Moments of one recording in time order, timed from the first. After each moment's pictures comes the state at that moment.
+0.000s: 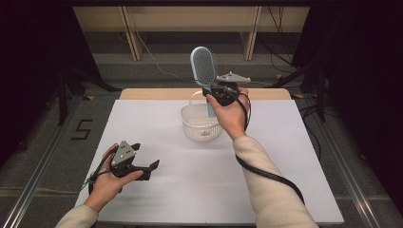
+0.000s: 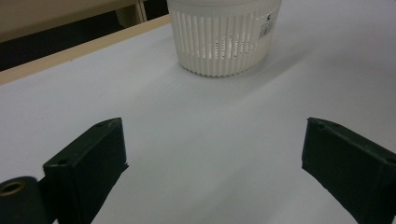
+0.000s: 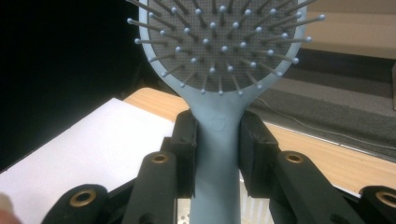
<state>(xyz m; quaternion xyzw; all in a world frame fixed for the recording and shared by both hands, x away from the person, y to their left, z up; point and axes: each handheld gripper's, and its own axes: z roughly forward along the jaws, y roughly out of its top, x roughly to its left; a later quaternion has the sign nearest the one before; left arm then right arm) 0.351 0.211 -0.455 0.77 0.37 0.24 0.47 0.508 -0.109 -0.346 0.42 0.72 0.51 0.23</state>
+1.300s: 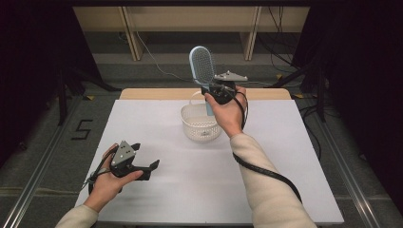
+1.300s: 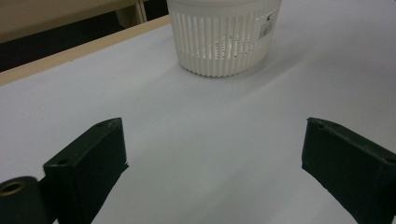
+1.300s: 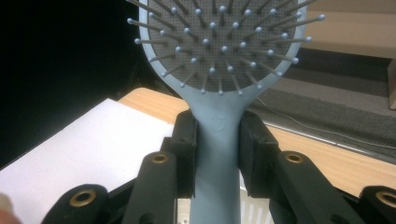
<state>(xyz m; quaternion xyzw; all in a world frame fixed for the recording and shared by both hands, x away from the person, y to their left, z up) 0.351 0.211 -0.455 0.77 0.37 0.24 0.47 0.517 -0.103 -0.349 0.42 0.72 0.50 0.23</state>
